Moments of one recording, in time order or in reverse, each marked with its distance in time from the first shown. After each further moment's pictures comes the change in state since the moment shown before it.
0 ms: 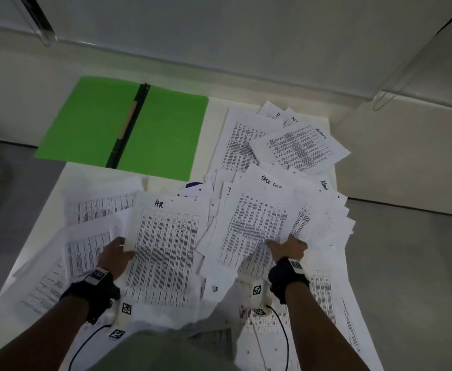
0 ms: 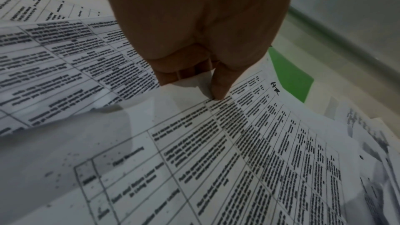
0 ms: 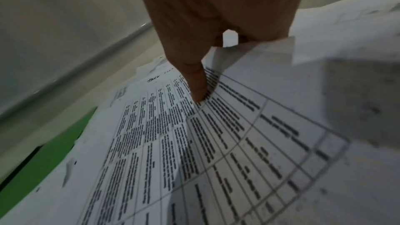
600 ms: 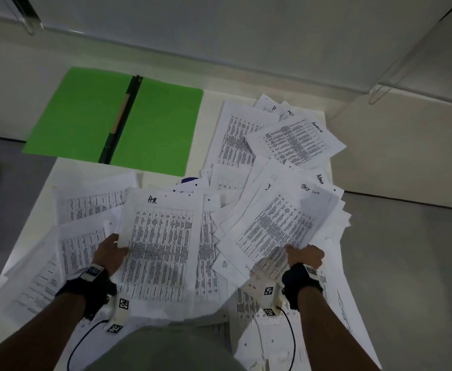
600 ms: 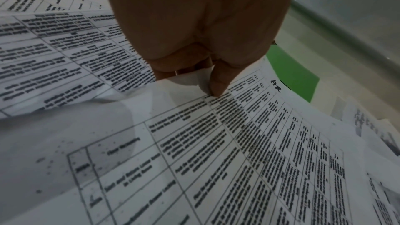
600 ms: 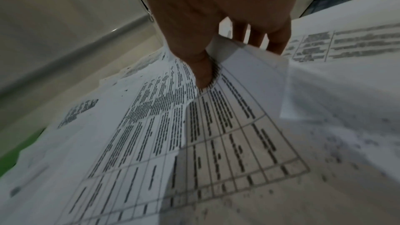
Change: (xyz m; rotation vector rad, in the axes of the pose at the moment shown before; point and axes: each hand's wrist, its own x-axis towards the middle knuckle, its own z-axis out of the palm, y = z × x) left_hand -0.003 0.005 0.000 0.010 0.015 -0.030; right_hand 0.013 0.035 -0.025 -0.117 0.179 0.140
